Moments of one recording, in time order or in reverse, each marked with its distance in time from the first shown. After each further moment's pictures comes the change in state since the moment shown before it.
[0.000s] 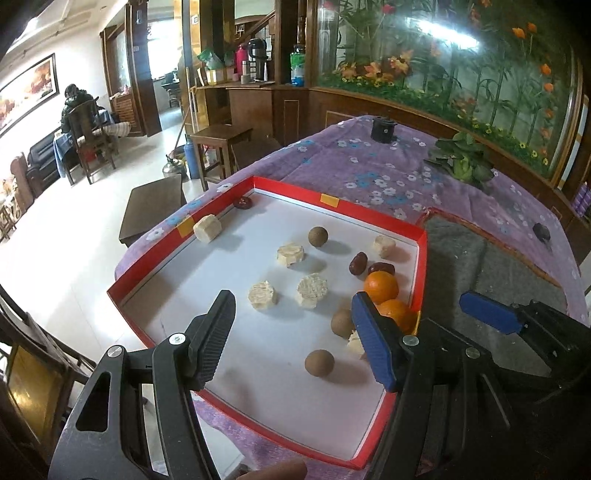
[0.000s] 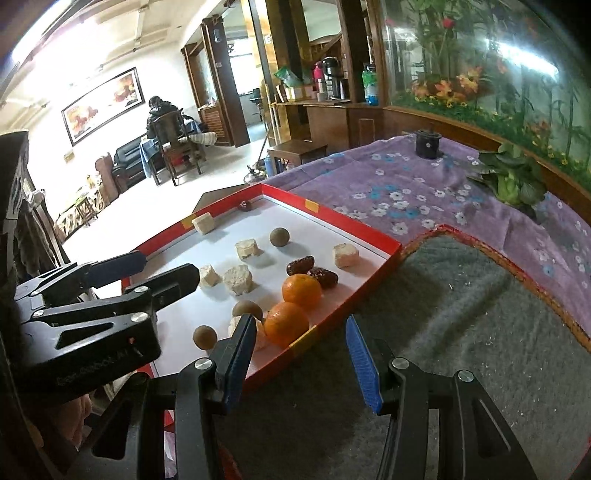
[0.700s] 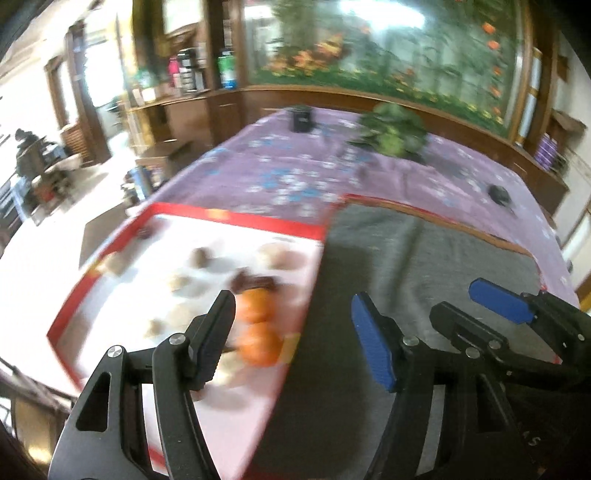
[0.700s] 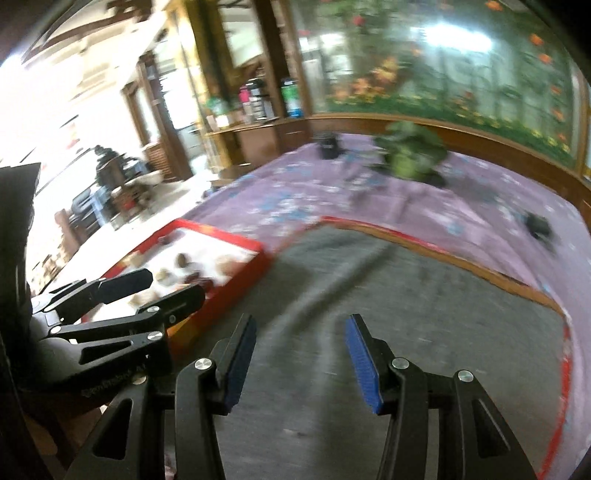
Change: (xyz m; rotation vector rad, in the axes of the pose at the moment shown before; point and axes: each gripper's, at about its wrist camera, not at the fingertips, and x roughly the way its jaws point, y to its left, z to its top) left arm 0.008 -0.086 0.012 0.161 0.007 -0.103; right arm -0.046 -0.077 -0.022 0.167 -0.068 -0.111
